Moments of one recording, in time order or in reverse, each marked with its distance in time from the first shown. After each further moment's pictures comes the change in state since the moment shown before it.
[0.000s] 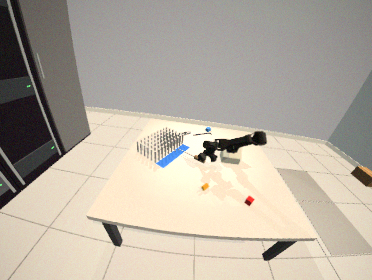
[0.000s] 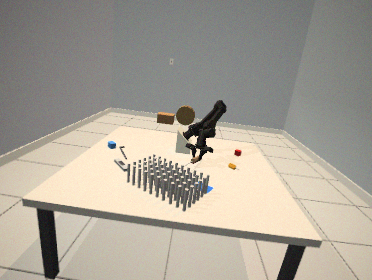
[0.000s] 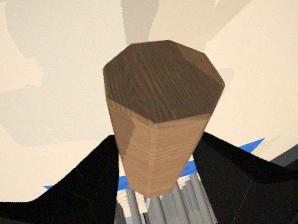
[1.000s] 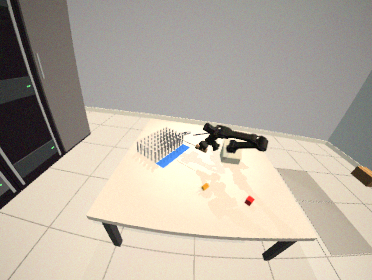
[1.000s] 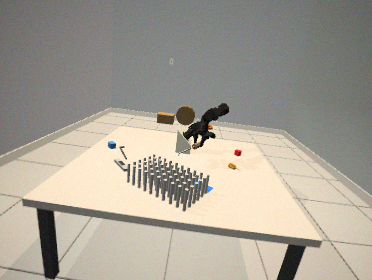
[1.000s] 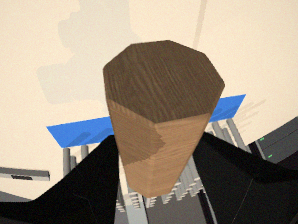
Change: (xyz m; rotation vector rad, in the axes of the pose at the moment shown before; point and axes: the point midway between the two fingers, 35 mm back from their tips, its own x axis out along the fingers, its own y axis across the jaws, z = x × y) arm -0.085 -0.015 -0.056 -0.001 -0.003 0.029
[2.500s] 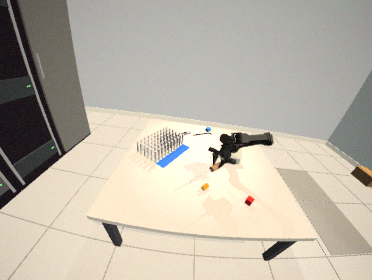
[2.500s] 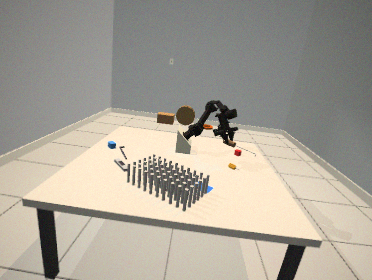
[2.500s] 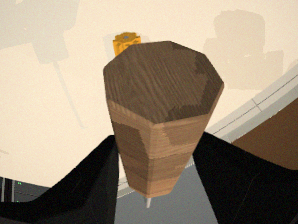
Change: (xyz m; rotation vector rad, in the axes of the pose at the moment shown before) arm -0.086 -0.132 0.148 -1.111 -0.121 -0.605
